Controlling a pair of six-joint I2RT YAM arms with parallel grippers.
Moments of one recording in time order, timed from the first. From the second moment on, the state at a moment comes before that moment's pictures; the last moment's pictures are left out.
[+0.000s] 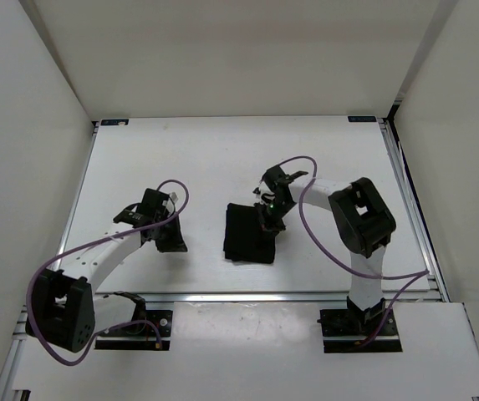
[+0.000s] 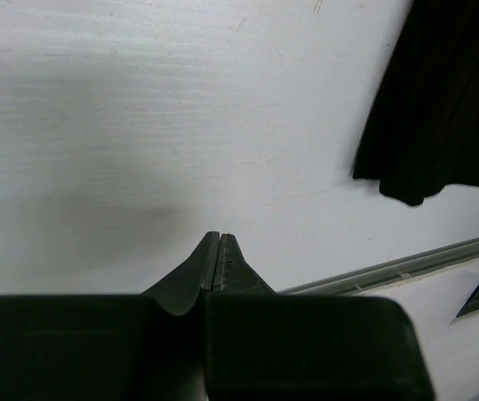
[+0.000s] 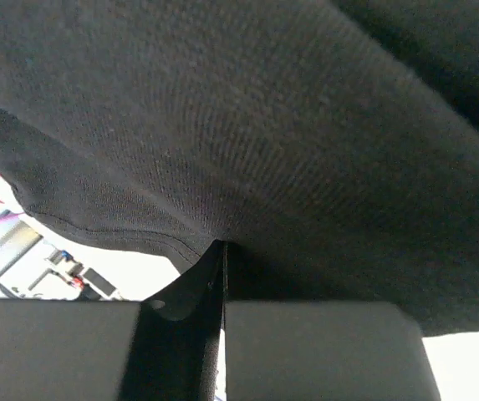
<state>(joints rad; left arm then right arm) -0.32 1.19 0.68 -0.62 0.22 -0.49 0.59 1.98 1.23 -0.69 -0.57 0.36</state>
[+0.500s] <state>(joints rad) -0.34 1.19 0.68 -0.64 0.22 -0.49 0.52 2.14 1.64 -0.72 -0.43 0.28</state>
